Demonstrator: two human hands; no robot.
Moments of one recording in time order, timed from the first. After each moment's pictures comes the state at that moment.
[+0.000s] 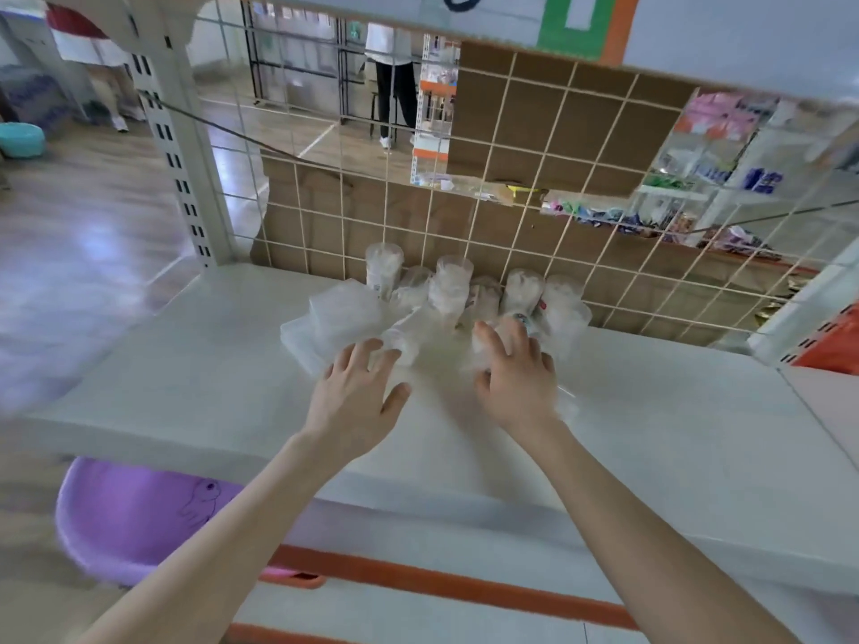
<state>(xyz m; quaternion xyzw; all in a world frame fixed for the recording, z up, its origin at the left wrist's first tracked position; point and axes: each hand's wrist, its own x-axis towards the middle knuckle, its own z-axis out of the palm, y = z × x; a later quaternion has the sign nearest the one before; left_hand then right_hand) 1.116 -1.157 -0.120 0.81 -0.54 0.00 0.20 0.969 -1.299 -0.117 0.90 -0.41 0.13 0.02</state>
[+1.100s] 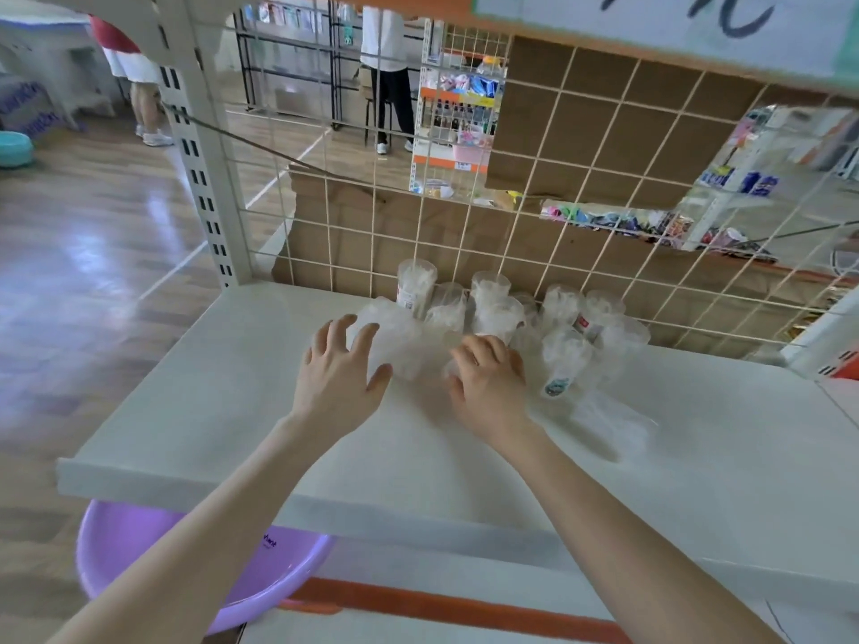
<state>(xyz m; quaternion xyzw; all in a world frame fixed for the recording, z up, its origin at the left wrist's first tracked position) 1.198 -1.163 -0.120 0.84 -0.50 0.03 0.23 1.046 -1.280 -0.130 0.93 -0.35 0.13 0.01</state>
